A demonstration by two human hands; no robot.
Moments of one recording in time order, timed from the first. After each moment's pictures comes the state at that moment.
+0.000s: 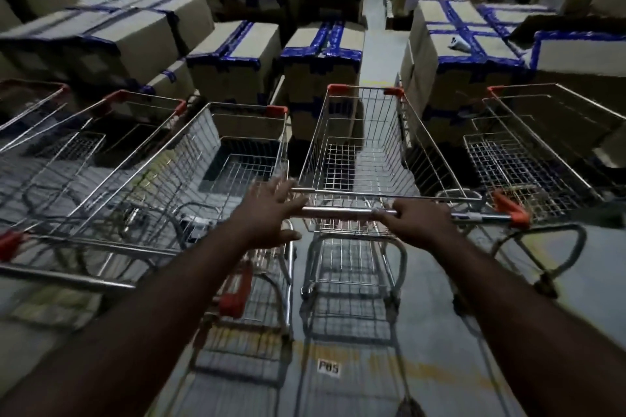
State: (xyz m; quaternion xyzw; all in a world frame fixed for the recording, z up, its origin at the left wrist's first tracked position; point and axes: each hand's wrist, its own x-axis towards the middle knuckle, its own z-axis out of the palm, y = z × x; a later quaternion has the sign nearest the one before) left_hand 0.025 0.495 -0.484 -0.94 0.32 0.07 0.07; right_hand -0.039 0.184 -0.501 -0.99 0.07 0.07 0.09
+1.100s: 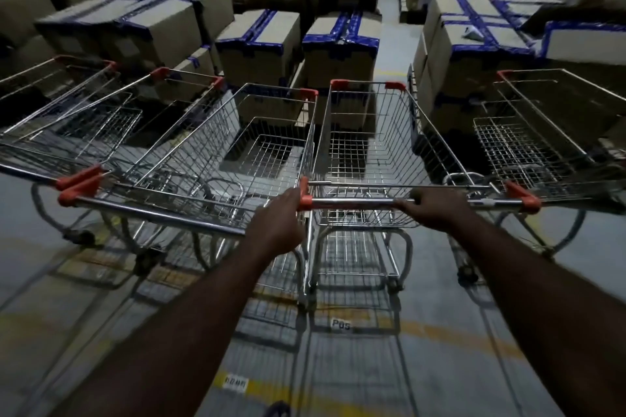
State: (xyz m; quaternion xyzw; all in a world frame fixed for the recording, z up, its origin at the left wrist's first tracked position) left_hand -0.147 0.557 -0.482 -0.96 0.13 0.04 -0.24; right_hand -0.153 0.239 -0.476 -0.99 0.05 0.09 0.05
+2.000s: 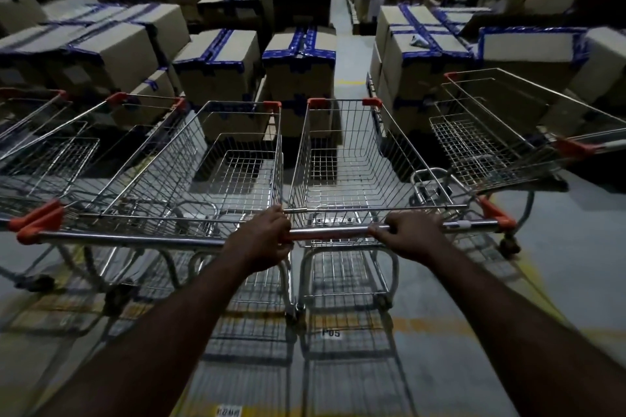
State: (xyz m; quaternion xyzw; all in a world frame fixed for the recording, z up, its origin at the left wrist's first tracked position) left_hand -0.141 0.591 -0.504 -0.93 0.35 0.00 -0.13; right_hand -0.222 0.276 -0.492 -0.99 0.10 0.03 0.11
